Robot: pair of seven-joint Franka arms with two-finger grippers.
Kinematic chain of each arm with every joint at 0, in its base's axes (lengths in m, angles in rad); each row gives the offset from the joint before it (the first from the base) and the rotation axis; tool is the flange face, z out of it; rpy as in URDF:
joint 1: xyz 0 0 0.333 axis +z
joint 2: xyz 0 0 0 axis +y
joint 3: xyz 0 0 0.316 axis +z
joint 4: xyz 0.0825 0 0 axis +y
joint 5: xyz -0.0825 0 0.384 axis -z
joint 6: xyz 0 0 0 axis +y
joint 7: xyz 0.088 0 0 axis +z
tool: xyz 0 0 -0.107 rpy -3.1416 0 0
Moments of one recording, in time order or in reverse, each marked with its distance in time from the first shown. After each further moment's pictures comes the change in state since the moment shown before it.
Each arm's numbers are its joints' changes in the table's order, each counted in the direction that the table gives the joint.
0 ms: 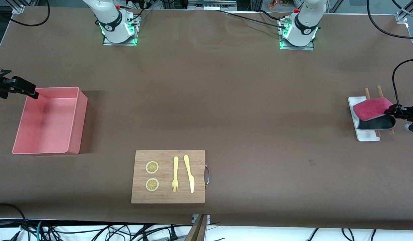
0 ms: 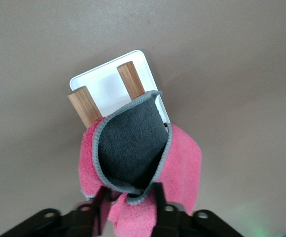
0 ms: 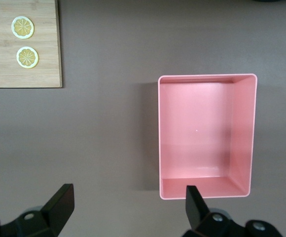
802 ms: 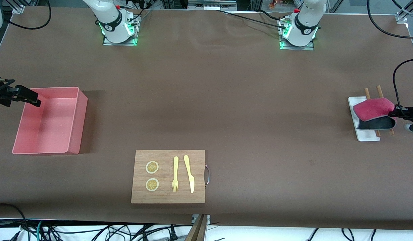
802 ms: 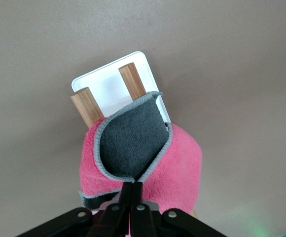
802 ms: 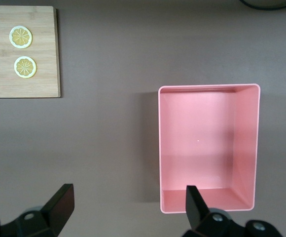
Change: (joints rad) left arm 0.000 0.000 0.000 -0.005 0.000 0.000 -0.003; right arm 0.000 0.036 -0.001 0.000 -0.001 -0.056 -0.002
